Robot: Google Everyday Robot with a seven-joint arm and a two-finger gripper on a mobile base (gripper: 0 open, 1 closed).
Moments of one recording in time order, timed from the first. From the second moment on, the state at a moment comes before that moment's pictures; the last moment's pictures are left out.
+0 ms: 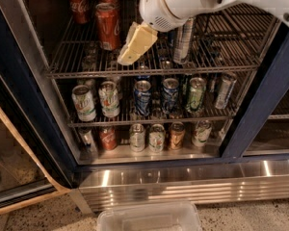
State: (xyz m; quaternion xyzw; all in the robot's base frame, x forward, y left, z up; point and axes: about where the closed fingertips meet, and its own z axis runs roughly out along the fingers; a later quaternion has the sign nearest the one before) arm 0.592 0.028 1.024 -0.63 0.61 0.01 0.49
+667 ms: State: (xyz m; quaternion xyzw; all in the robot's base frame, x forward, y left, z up) arm 0.588 0.036 1.013 -0.59 0.62 0.03 0.51
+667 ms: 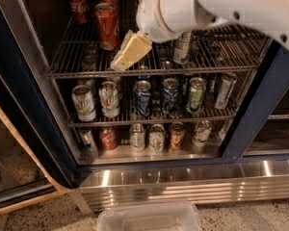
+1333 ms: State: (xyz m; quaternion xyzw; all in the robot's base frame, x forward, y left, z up) arm 0.575 0.064 0.996 -0.52 0.64 0.07 0.56
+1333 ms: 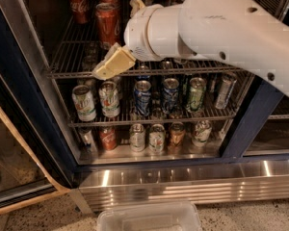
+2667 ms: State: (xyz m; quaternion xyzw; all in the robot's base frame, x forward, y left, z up) arm 0.589 0.055 0.999 -0.42 0.65 0.08 0.63
